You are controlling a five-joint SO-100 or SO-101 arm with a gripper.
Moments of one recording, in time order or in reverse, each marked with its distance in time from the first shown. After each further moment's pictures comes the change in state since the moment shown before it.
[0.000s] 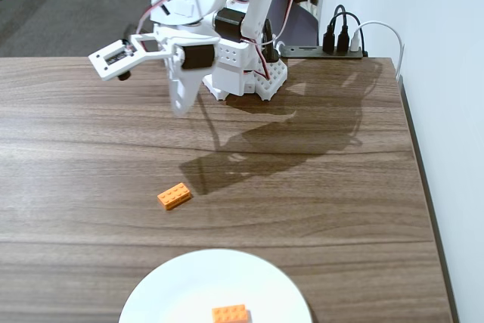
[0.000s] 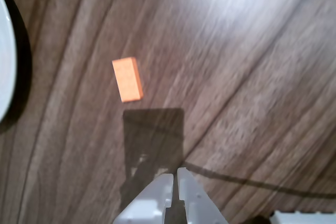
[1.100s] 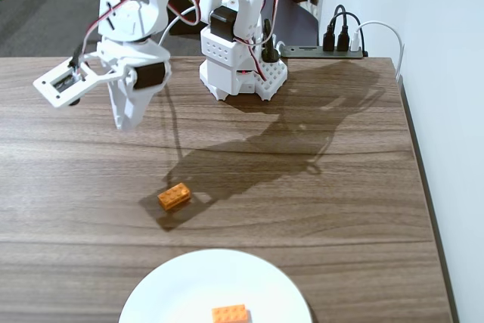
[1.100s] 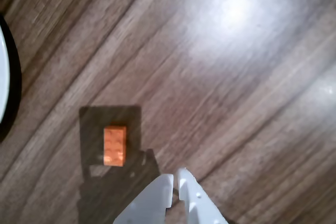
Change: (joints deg) arm 9.3 -26.6 -19.7 -6.2 -22.4
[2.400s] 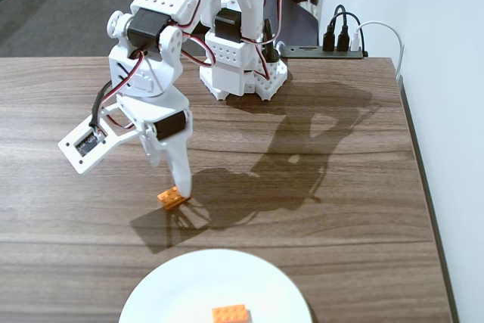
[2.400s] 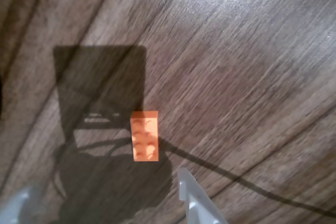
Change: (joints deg) arm -9.8 -18.1 -6.9 2.2 11.8
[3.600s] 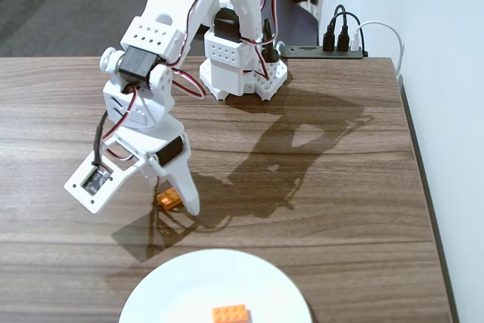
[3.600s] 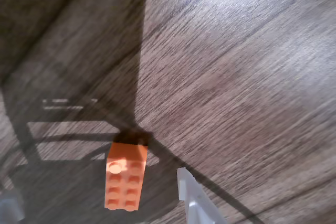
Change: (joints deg) arm 1.1 -11.0 0.6 -7.2 -11.3
